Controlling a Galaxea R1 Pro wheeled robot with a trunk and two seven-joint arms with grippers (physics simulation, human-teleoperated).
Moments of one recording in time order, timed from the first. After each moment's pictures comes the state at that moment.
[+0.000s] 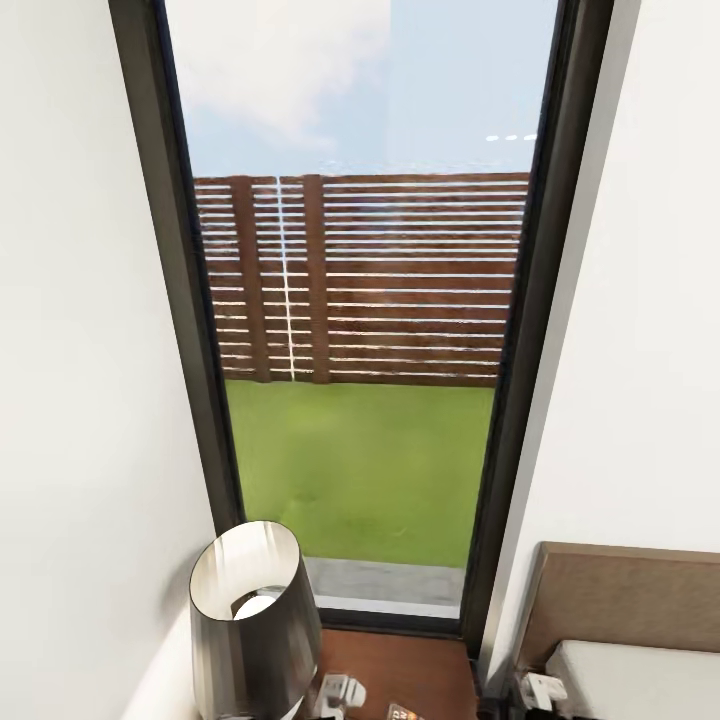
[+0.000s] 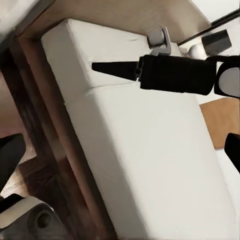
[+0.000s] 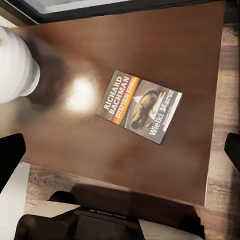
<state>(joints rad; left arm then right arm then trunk) -0.14 -0.03 -0.38 -0.93 0.46 0.52 -0.67 -0.47 -0.17 -0.22 -0.11 0.07 0.11 0.55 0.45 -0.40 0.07</state>
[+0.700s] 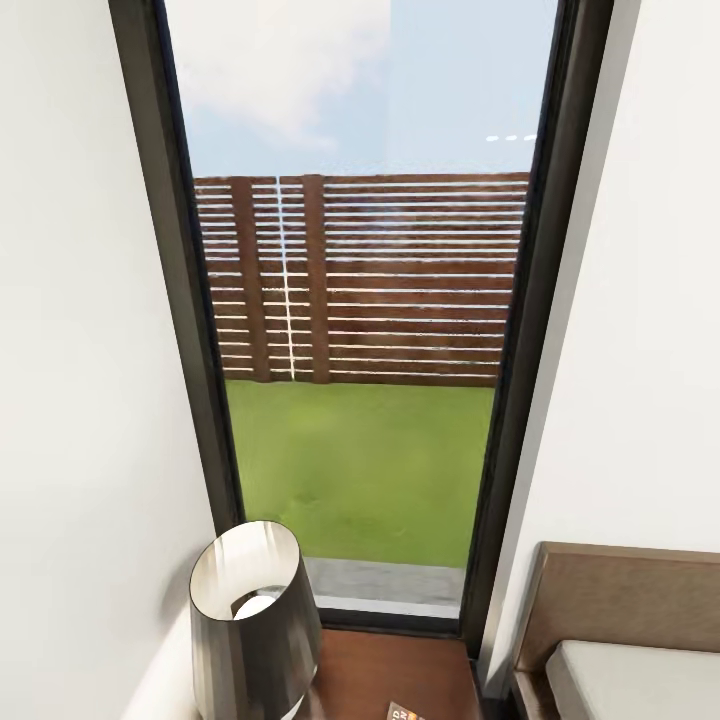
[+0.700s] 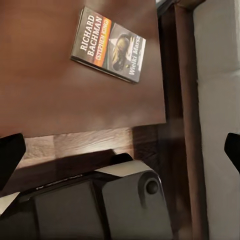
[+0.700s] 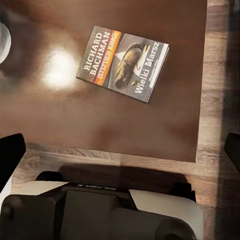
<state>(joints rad) -0.14 -0.03 -0.38 -0.57 0.45 0.25 -0.28 -0.40 -0.15 -0.22 0.00 0.07 0.01 0.45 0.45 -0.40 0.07</state>
